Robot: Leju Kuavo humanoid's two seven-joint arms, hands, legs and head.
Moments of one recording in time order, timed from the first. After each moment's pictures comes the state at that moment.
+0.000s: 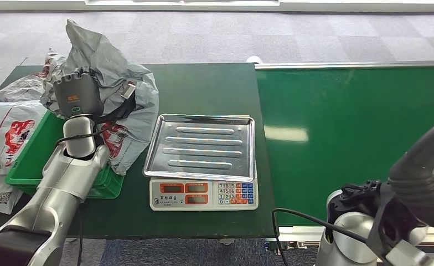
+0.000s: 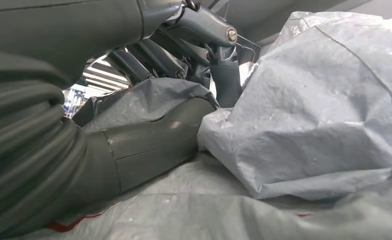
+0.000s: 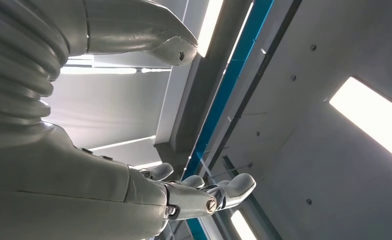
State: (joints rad) left arm -0.78 0.09 -0.26 -0.73 -1.51 0.56 0.47; right arm -0.23 0.34 0.03 -2.07 0.58 -0.70 -0.70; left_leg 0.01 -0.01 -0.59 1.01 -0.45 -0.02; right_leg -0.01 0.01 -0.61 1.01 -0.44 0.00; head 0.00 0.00
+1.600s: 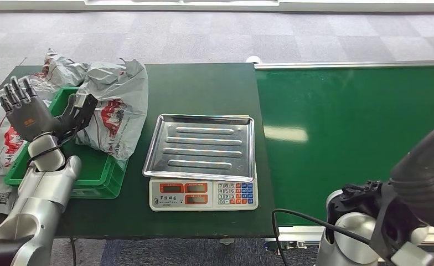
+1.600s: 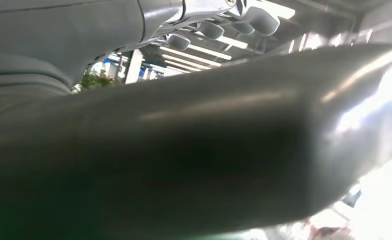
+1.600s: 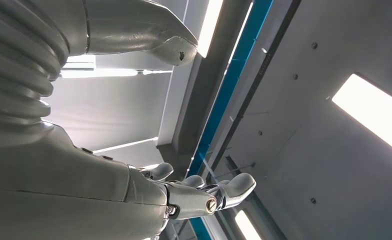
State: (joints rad) left arm -0.70 0.14 0.07 -0.65 -1.50 0.70 0.45; right arm -0.23 0.34 0.03 -2.08 0.56 -0.70 -0.70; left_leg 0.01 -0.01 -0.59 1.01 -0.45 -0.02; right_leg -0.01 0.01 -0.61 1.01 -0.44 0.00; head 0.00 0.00
